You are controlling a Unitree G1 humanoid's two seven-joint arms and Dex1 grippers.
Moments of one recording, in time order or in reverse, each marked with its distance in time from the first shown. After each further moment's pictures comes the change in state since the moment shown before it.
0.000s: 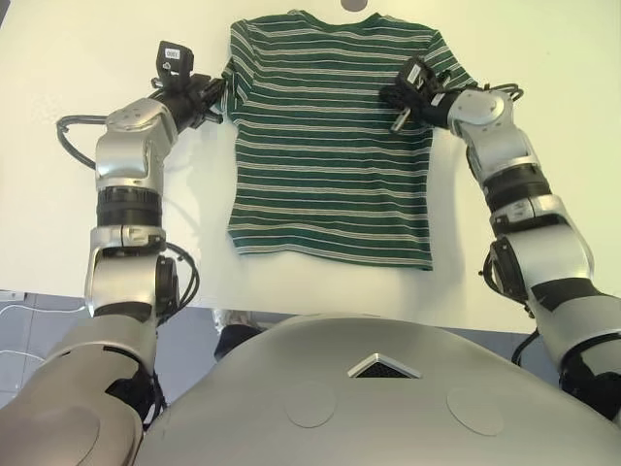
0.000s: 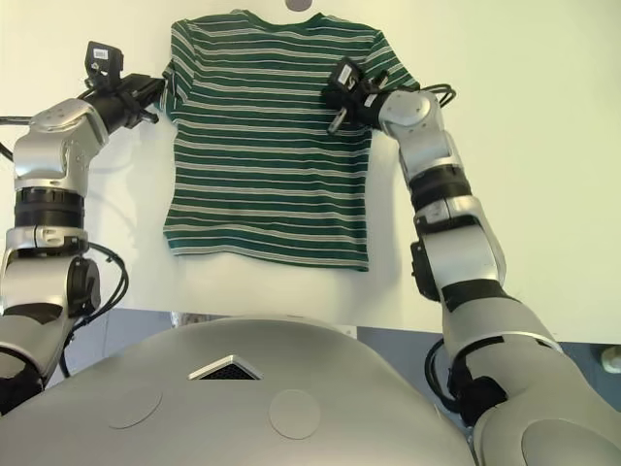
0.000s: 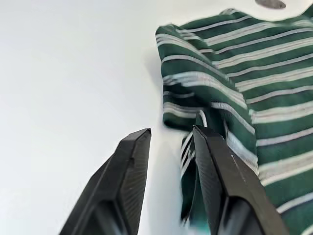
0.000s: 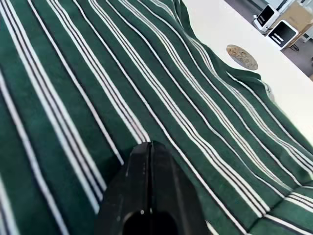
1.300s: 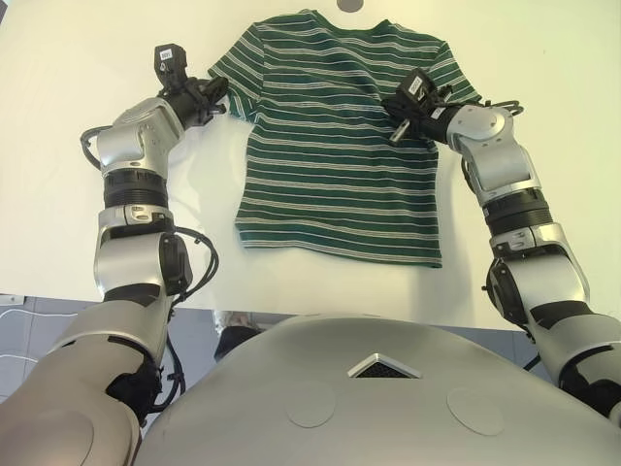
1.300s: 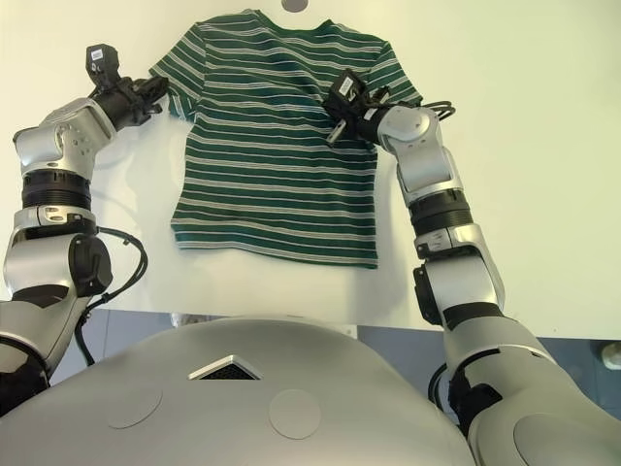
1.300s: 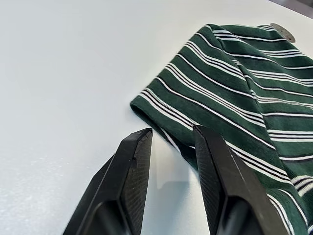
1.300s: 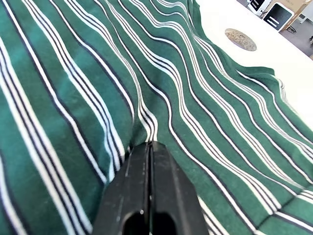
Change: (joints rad) left arm -0.071 -0.047 0.145 0.184 -0.079 0.087 0.055; right arm 0.137 -0.020 -0.014 -0.268 0.029 0.194 -0.058
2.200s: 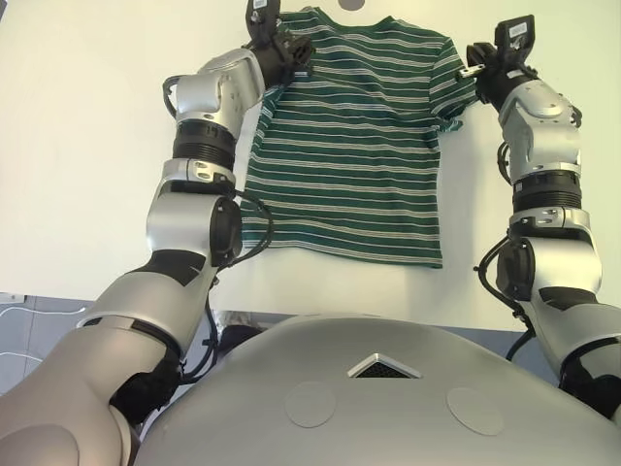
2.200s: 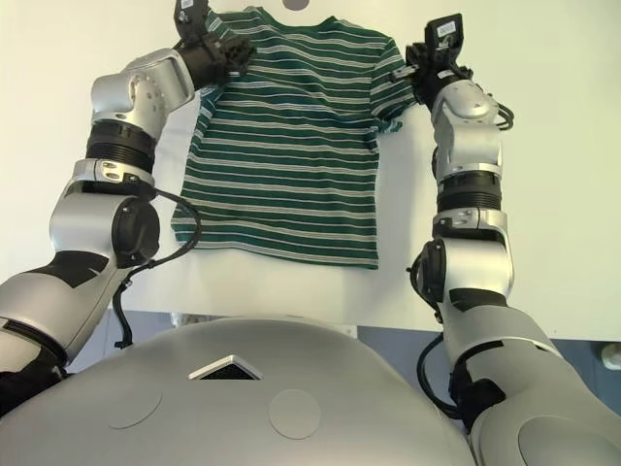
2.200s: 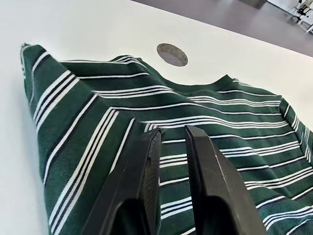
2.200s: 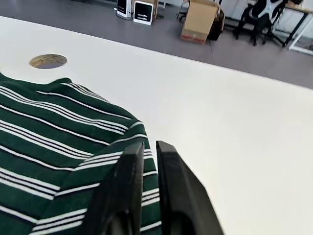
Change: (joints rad) left arm -0.249 -0.273 -0.069 0.094 0.004 0.020 0.079; right arm -0.092 -0.002 -0.384 0.181 0.174 0.095 -0.312
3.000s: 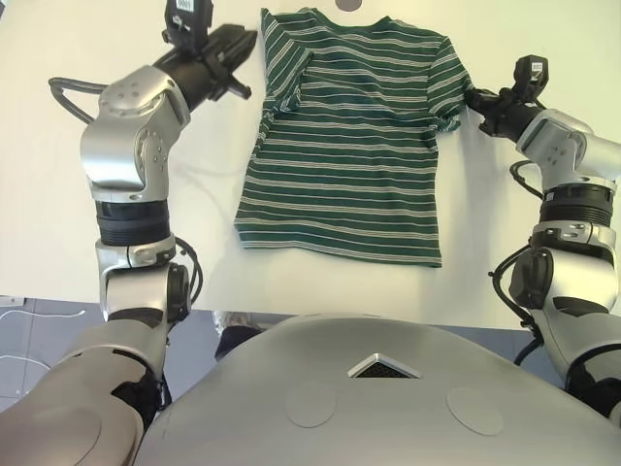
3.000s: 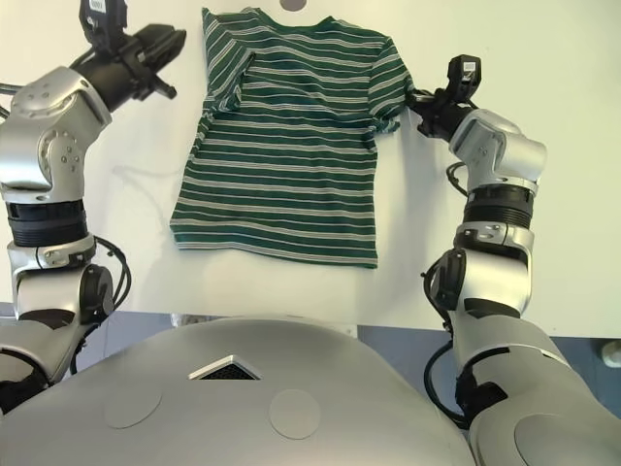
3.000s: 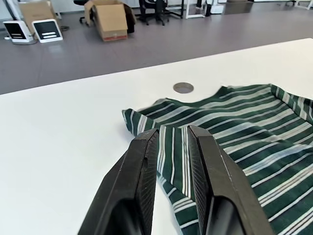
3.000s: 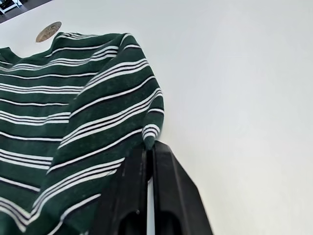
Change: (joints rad) left arm 0.500 0.314 -0.084 -0.924 -0.014 0.180 -0.172; right arm 0.053 -0.055 -0.086 -0.129 0.219 0.385 0.131
